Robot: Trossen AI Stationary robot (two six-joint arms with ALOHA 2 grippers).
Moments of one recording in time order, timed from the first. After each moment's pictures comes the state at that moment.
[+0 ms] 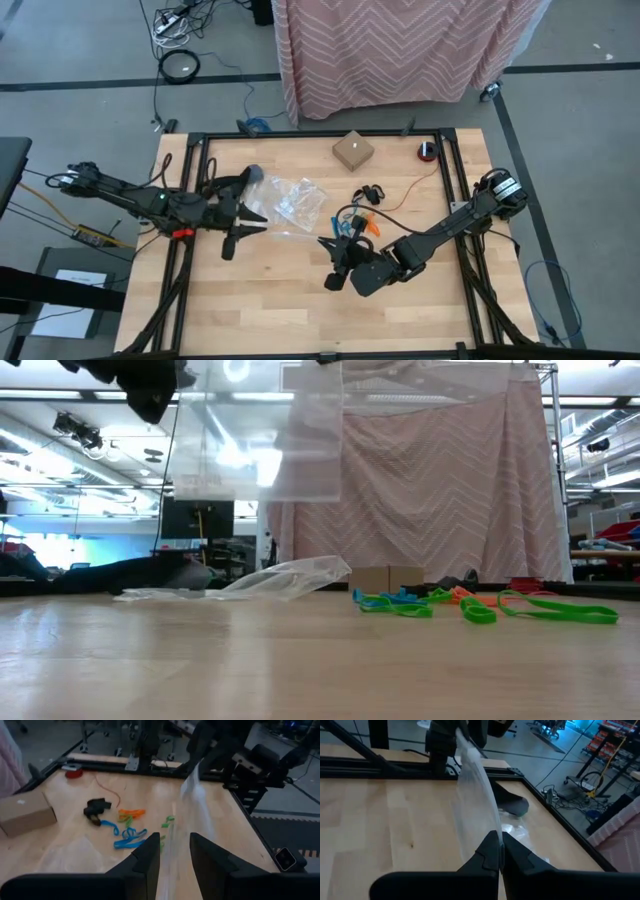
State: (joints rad) left arm -0.31 0.72 0.58 -0.13 -0.26 -0.20; right arm 0.51 1.75 1.34 -0.16 0.97 0.22
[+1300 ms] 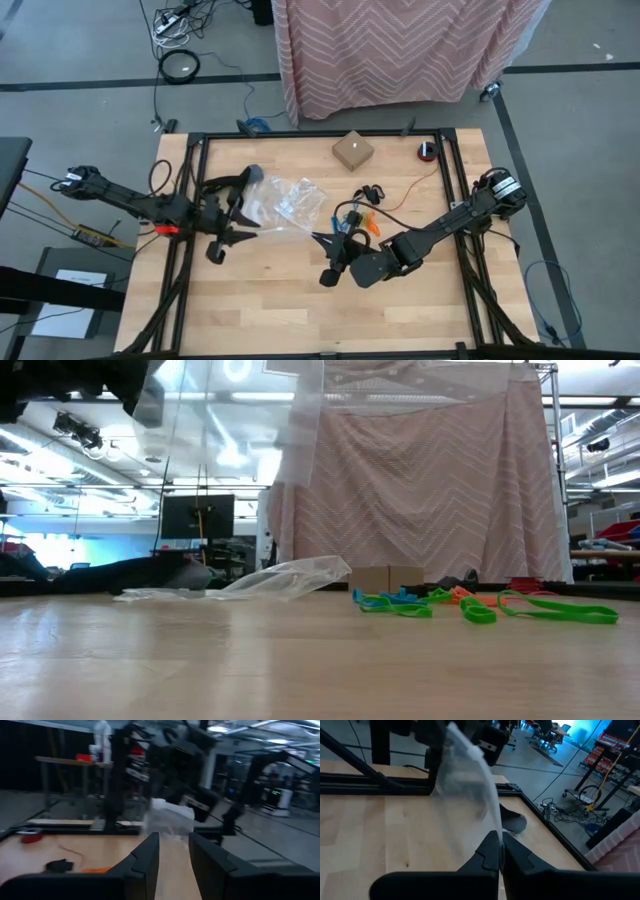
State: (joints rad) left arm -0.31 0.57 0.23 0.48 -0.09 -0.11; right arm 0.48 1.75 1.34 -0.02 0.96 0.09
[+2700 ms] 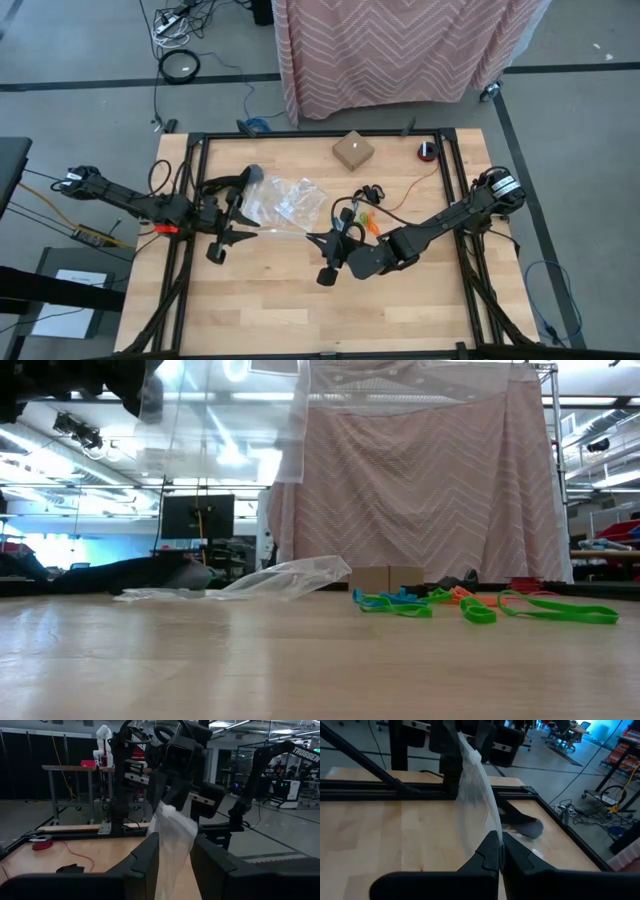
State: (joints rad) left arm -0.31 0.57 0.23 0.47 -0.12 -0.04; right arm 0.45 1.75 1.34 0.03 0.84 0.07
